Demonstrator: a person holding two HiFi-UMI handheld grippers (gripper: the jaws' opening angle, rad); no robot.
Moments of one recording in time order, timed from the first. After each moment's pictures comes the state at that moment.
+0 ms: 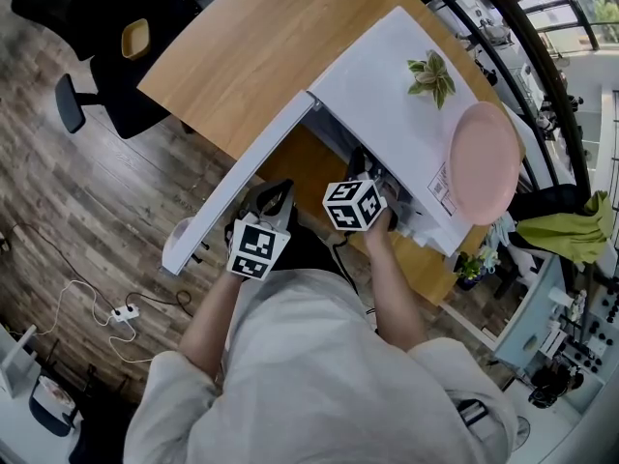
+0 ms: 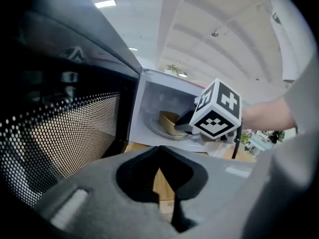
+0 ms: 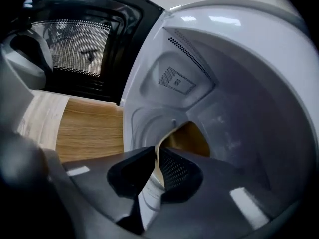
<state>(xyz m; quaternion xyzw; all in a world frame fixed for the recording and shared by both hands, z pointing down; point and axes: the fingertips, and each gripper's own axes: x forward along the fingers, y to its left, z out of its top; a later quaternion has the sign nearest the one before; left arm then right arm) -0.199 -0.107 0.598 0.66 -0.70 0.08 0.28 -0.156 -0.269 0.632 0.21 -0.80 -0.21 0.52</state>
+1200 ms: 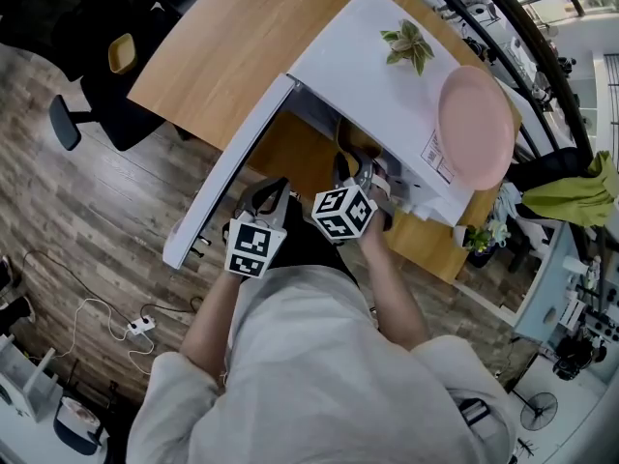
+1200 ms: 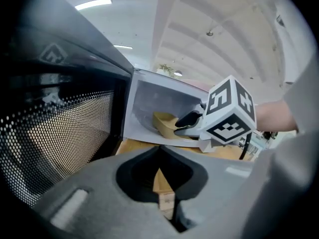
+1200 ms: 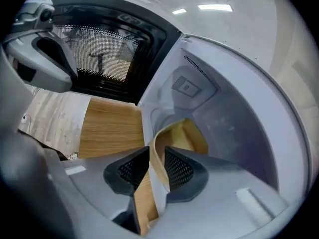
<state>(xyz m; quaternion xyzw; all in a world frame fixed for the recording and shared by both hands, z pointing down) -0.180 -0.091 0.596 0.68 -0.67 0.09 0.28 -0.133 -0.217 0.628 0.18 -0.81 -0.21 0.52</state>
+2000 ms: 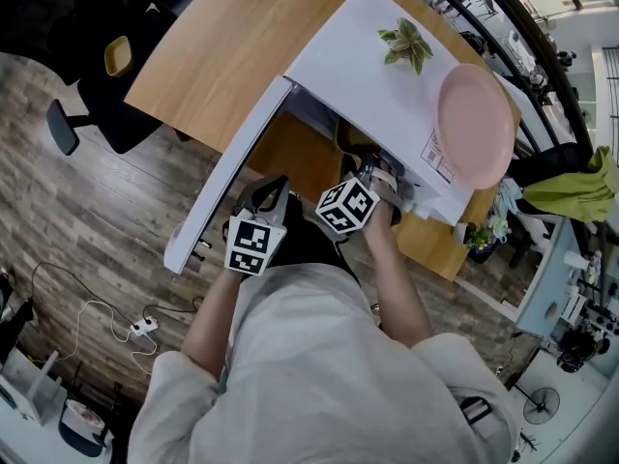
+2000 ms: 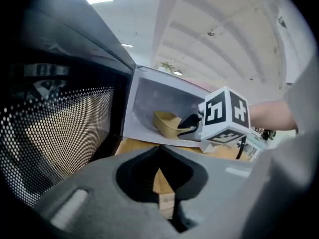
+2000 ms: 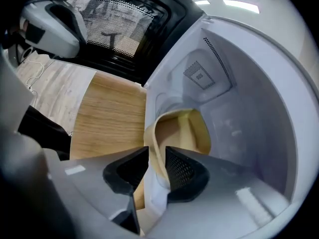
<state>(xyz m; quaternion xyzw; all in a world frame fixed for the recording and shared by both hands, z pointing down) -0.183 -0.098 0.602 0.68 -0.67 0.09 0.29 -0.114 -0.234 0.653 0.14 -0.75 -0.26 0.59</state>
